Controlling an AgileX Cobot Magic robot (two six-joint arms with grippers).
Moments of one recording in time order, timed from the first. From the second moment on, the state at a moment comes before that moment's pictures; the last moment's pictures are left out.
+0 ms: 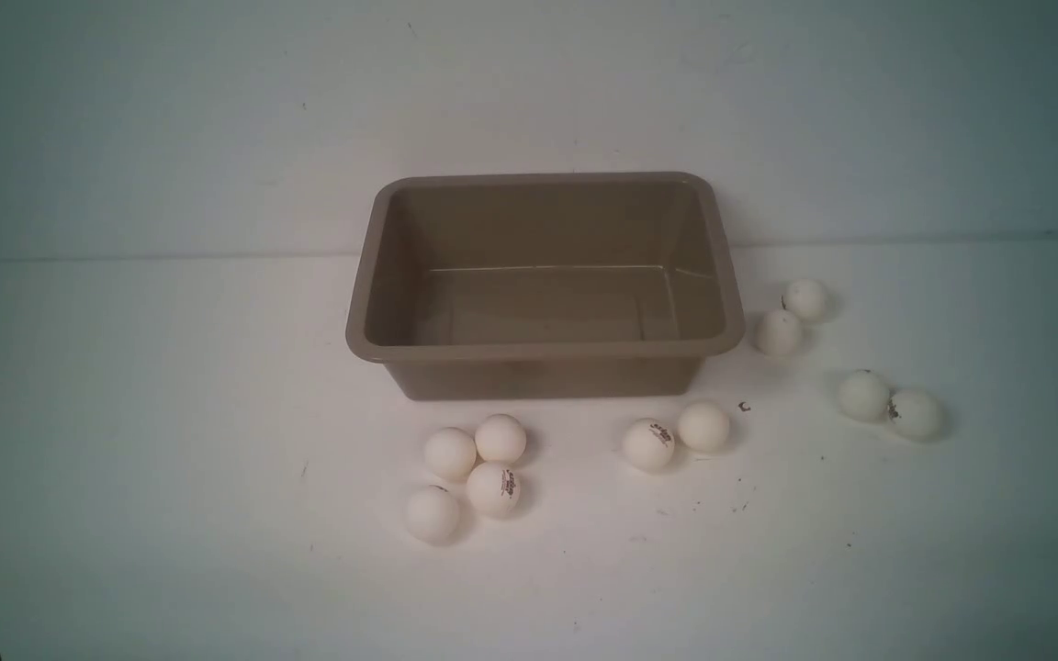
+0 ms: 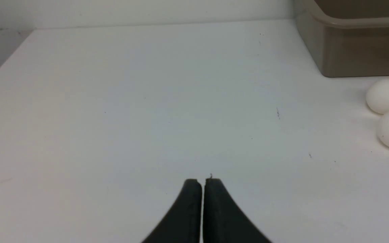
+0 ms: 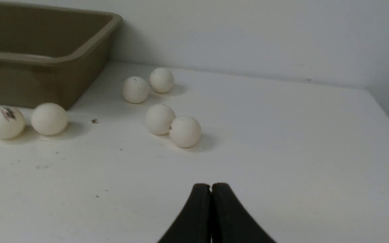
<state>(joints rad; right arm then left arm) 0.06 -0.01 0.02 -0.21 0.37 0.07 0.01 -0.01 0.03 -0.02 0.38 -0.01</state>
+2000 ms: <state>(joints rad) 0.07 0.09 -0.41 -0.25 0.14 0.73 0.01 -0.01 -0.06 -1.27 0.27 0.31</state>
